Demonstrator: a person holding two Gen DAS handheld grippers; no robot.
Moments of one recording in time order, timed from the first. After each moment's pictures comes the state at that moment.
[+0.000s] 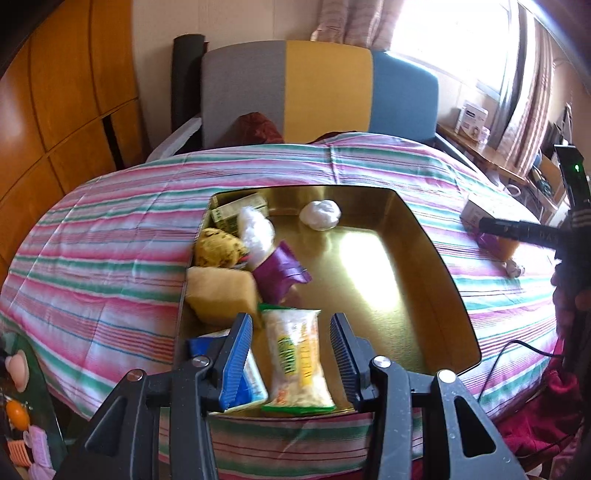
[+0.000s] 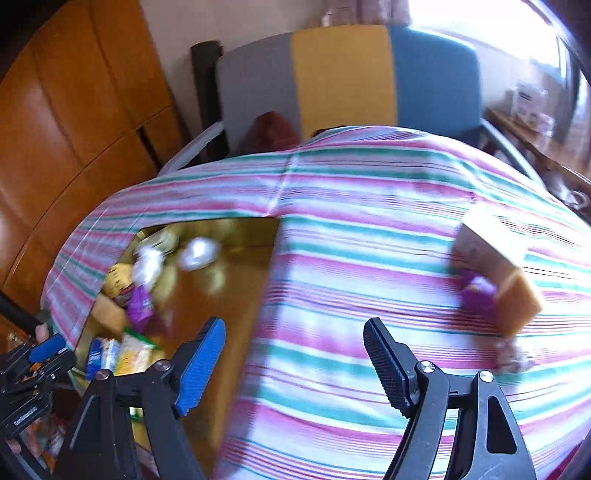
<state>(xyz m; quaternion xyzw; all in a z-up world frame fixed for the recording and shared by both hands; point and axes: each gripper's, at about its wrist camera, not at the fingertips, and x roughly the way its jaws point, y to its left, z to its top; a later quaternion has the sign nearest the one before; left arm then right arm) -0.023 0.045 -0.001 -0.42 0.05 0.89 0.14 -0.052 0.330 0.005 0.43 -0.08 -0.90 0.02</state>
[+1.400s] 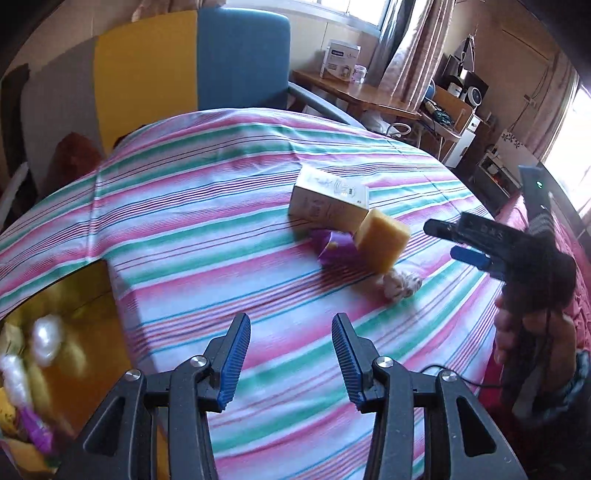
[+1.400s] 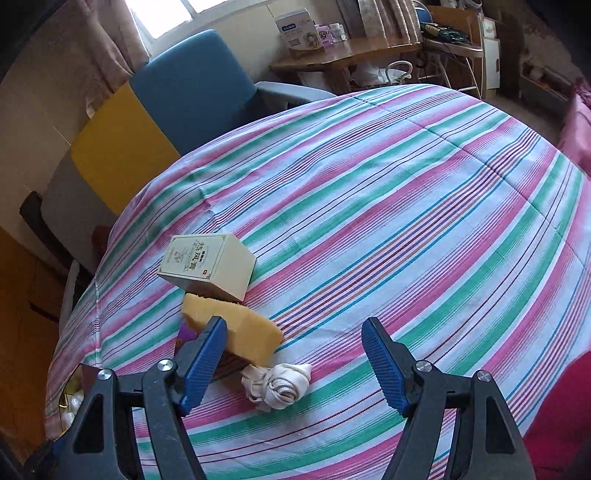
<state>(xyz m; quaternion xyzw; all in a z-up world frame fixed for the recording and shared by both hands) -0.091 0.325 -0.015 -0.47 0.11 0.80 0.36 -0.004 0.580 -0.036 0.39 -0.33 -0.83 -0.23</state>
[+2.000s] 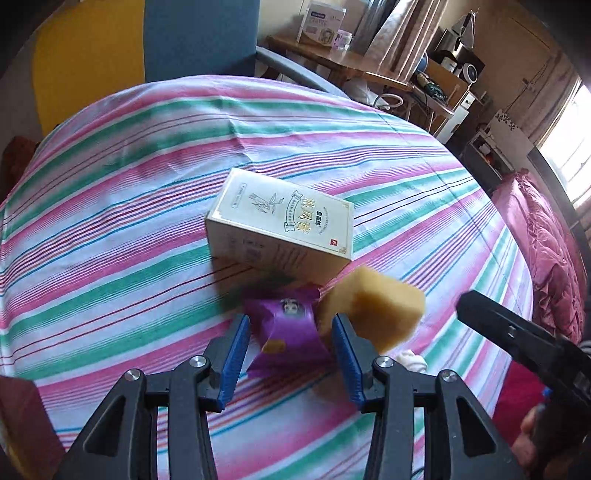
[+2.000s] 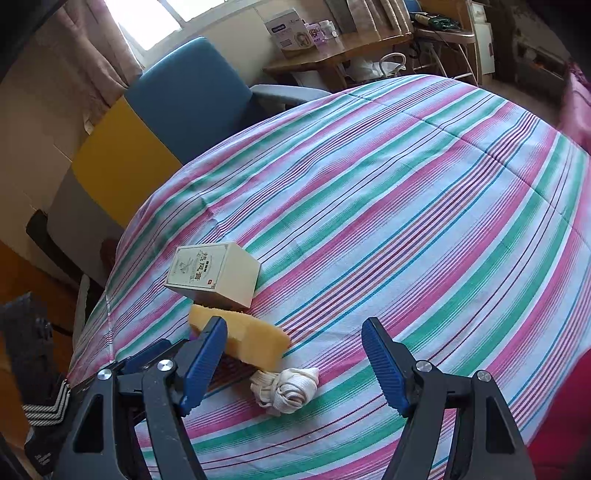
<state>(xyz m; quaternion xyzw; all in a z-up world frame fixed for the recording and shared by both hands) -0.147 0.455 -0.070 -0.52 0.13 0.75 0.39 -0.004 0.587 -0.038 0.37 -0.36 -0.82 -0.22</state>
